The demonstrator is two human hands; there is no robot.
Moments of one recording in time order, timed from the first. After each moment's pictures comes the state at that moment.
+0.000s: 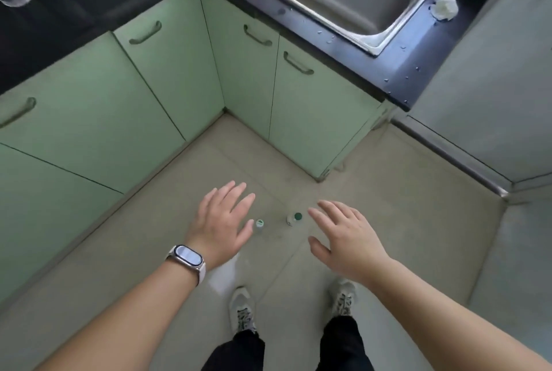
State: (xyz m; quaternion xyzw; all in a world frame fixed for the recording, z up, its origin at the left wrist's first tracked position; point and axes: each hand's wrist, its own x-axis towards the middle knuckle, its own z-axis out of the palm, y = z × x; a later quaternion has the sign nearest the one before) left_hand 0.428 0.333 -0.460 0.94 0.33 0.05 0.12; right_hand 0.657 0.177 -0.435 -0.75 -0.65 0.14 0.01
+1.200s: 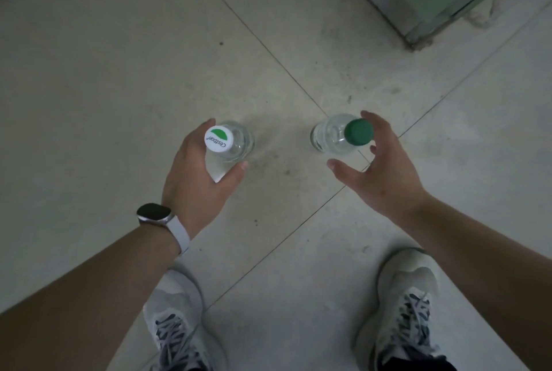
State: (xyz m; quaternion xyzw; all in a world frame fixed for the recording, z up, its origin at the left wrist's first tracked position) left_hand 0.479 0.297 -1.055 0.69 0.60 0.11 0.39; right_hand 0.745 0.206 -1.042 -0.81 -0.40 0.39 0.18
